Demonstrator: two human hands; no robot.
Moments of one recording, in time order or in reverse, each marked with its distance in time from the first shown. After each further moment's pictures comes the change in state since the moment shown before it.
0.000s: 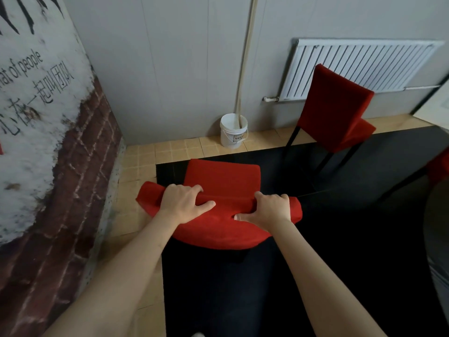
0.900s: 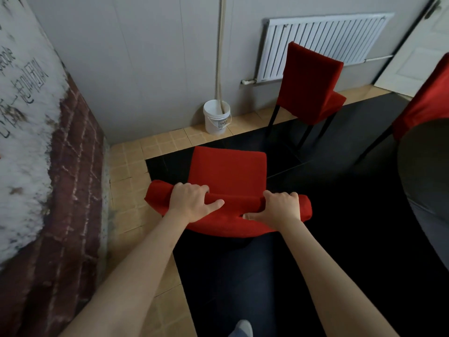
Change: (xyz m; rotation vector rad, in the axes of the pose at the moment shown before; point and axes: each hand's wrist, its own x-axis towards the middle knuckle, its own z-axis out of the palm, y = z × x) left_hand -0.083 -0.028 0.005 0.009 -0.050 0.149; right_hand -0.108 -0.069 0.022 -0.024 -0.047 0.199
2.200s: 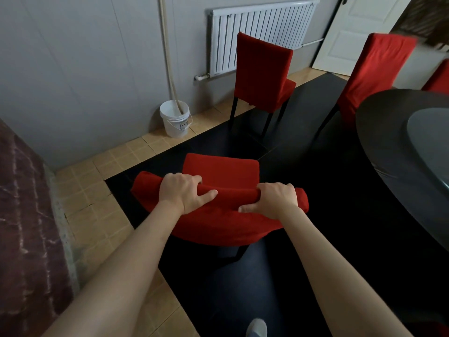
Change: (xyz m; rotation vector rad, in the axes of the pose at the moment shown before) left_hand 0.088 -0.048 -0.005 0.019 0.087 0.265; right_hand 0.039 -0.025 -0.022 0.079 -0.066 0.182
